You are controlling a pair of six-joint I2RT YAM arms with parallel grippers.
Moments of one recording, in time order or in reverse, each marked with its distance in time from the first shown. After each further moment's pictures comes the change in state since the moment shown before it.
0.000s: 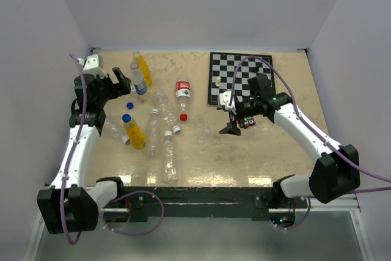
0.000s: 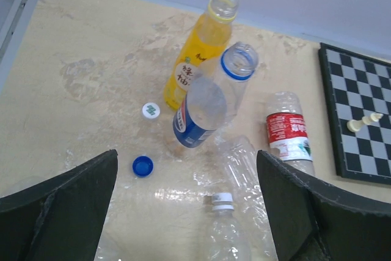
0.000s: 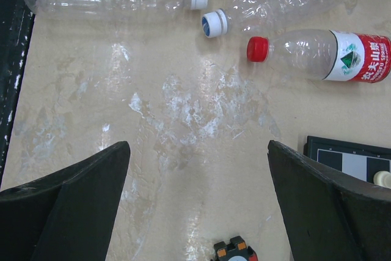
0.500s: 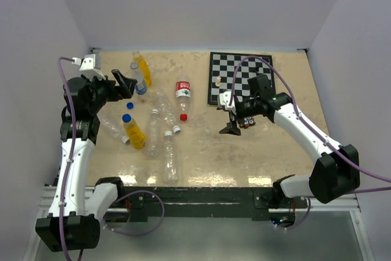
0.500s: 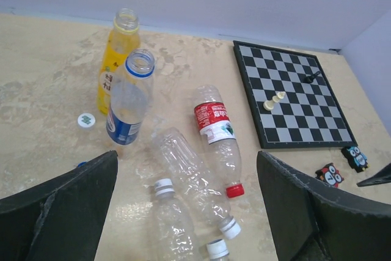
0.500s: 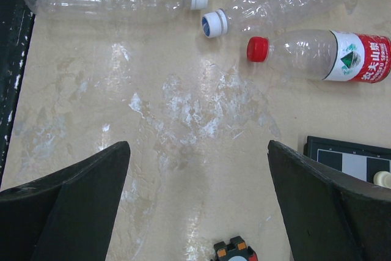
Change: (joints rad) left arm -0.001 -0.171 0.068 -0.126 0.245 -0.054; right arm 0.000 0.000 0.000 0.000 0.000 0.000
